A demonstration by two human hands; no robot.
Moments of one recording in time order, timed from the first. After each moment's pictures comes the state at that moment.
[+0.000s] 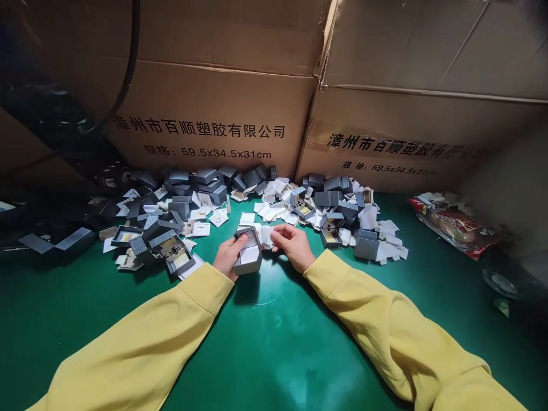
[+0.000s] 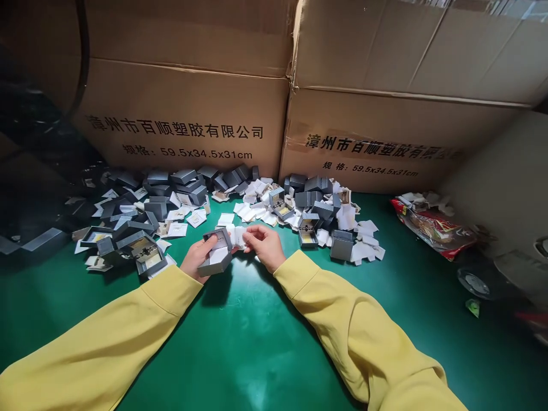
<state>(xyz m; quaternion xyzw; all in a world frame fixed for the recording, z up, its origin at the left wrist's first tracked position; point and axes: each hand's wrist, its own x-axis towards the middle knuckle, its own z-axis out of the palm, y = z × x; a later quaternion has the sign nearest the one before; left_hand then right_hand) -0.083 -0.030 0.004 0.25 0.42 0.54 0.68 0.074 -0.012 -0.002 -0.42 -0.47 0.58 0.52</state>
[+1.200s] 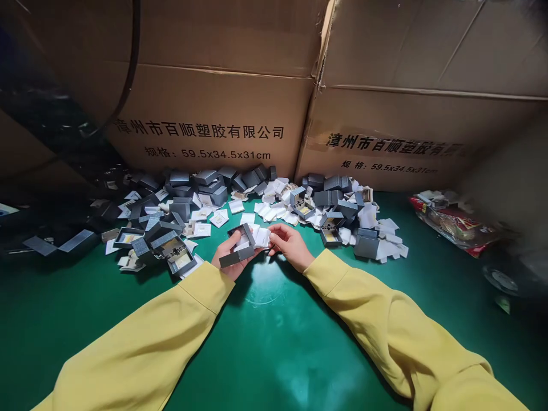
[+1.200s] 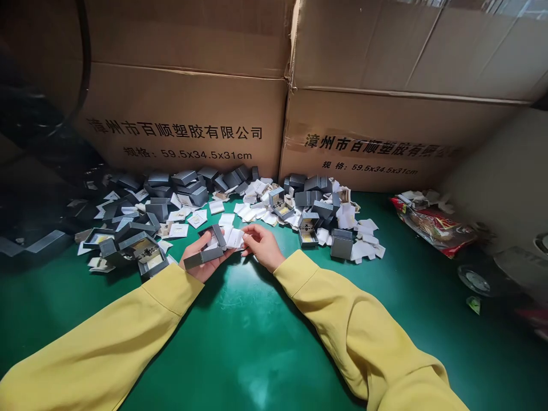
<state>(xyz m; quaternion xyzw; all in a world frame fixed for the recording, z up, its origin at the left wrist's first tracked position) -0.085 -0.029 0.013 0.14 0.36 0.56 0.73 0.074 -0.009 -0.009 -0.40 -0.52 0.59 0.48</state>
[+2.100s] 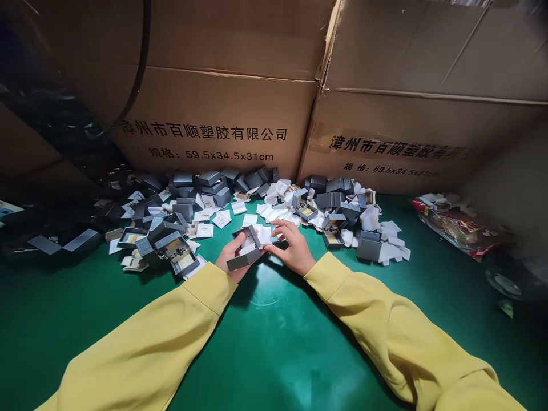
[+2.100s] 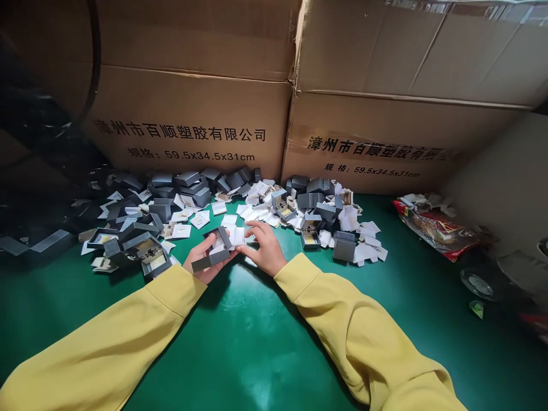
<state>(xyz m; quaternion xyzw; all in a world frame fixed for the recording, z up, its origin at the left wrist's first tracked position) -0.083 -0.032 0.015 0.15 0.35 0.55 0.75 0.081 -0.013 -0.006 -0.39 -0.76 0.23 0.47</state>
